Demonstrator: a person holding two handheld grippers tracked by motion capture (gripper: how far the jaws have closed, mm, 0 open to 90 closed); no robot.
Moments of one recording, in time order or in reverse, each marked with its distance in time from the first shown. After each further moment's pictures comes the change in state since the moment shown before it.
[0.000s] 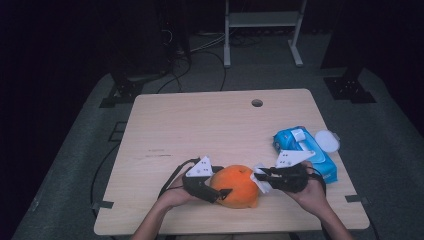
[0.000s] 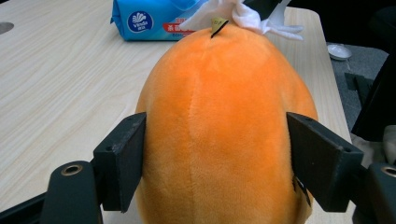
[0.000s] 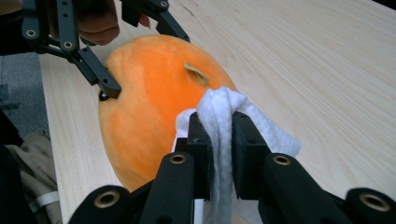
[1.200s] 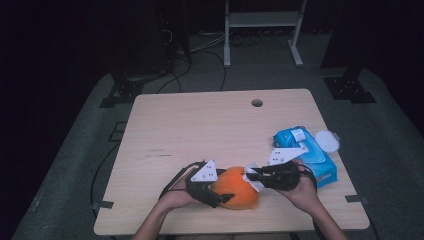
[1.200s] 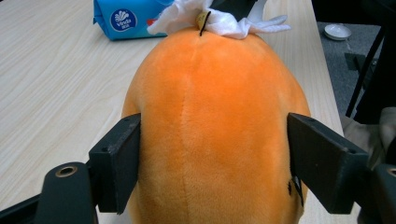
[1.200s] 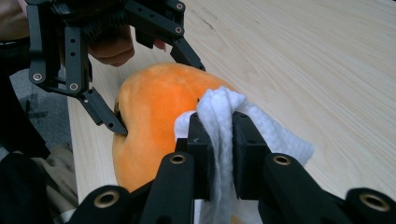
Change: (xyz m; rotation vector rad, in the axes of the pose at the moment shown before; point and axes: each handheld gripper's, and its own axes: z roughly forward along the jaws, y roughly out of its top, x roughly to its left) left arm -0.011 0.007 0.003 0.043 -0.016 0.065; right arm 0.004 0.012 0.014 -0.025 0.080 0.018
